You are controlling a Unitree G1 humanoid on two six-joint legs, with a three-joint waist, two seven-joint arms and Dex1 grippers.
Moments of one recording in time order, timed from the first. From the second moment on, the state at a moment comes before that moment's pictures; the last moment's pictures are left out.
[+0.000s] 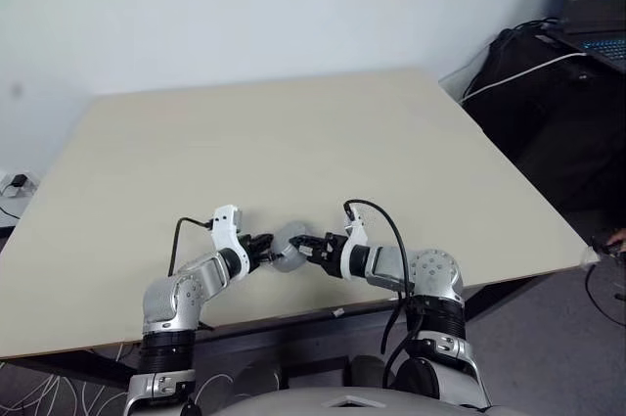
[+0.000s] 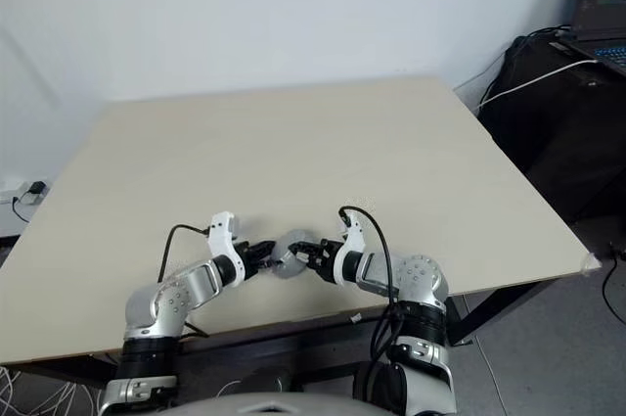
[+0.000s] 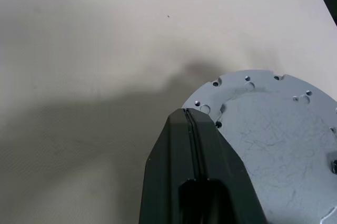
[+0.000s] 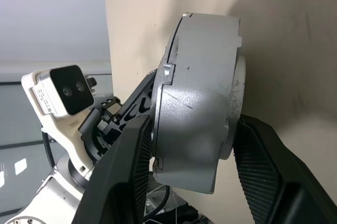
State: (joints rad) left arm -0.11 0.07 0.14 -0.02 -0.47 0.92 -0.31; right arm -0.33 0.16 -0.40 0.17 0.82 1.43 0.08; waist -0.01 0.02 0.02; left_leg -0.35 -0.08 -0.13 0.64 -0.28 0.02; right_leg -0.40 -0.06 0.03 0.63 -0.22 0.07
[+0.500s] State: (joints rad) left arm 0.09 -0.07 0.26 -0.33 -0.68 0.69 -0.30; right arm -0.32 0.16 -0.43 0.17 0.86 1.40 0.07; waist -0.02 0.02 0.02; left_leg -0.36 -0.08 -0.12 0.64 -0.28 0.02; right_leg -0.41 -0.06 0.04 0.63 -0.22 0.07
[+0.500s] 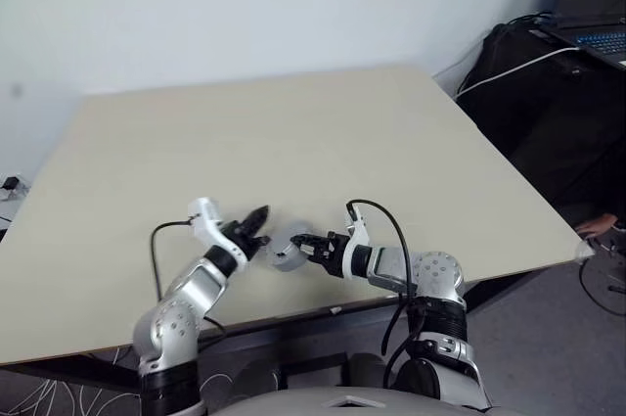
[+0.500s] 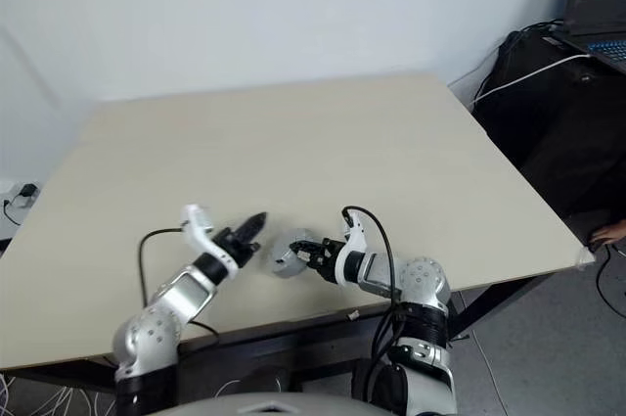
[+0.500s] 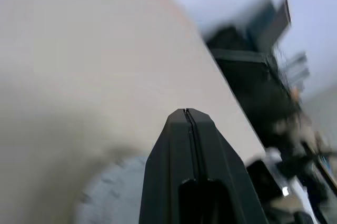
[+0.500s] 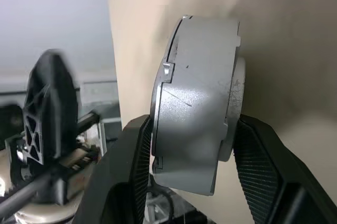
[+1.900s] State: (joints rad) left arm 0.42 -0.08 0.16 -0.22 -1.50 0.63 -0.20; right arm -0.34 0.16 -0.36 0.14 1.12 1.37 0.04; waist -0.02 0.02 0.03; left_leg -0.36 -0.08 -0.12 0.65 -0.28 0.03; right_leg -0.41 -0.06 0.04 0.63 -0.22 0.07
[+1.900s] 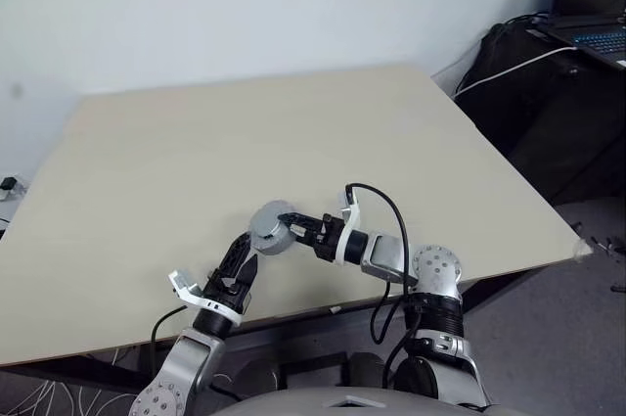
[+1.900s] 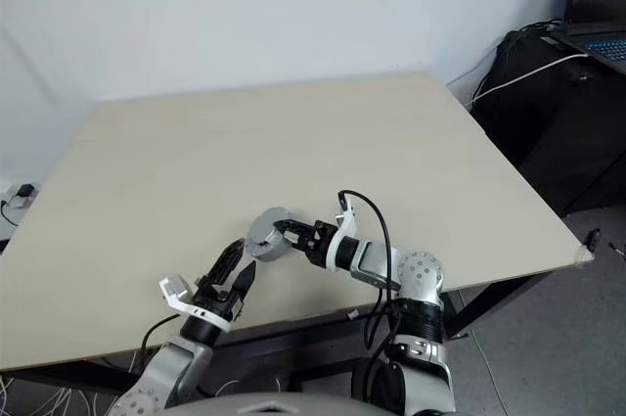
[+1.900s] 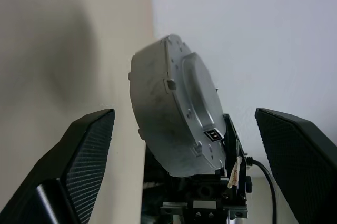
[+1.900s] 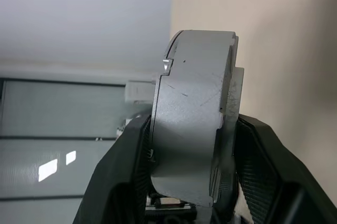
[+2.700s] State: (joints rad) left arm 0.39 -0.08 0.15 -0.19 -1.53 0.62 -0.25; right arm -0.34 0.16 -0.33 0.16 1.18 1.47 0.05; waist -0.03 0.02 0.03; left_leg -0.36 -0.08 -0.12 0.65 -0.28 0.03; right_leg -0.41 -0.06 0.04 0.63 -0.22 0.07
